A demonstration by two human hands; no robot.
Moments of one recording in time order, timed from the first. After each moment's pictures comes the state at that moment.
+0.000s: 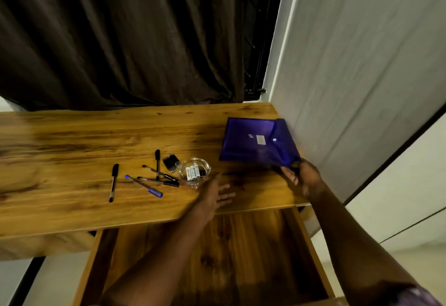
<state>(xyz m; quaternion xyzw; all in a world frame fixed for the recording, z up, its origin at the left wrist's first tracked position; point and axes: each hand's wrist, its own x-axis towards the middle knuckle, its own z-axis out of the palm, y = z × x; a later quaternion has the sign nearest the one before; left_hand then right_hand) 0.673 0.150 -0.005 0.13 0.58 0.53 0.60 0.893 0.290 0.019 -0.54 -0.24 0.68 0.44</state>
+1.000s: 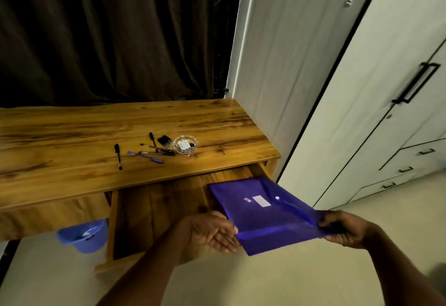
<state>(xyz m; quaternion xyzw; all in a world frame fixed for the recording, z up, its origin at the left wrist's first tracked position) 0.694 -0.101 0.012 0.39 0.42 0.13 0.81 1.051 -0.075 0.083 -0.62 -0.33 0.67 0.23</state>
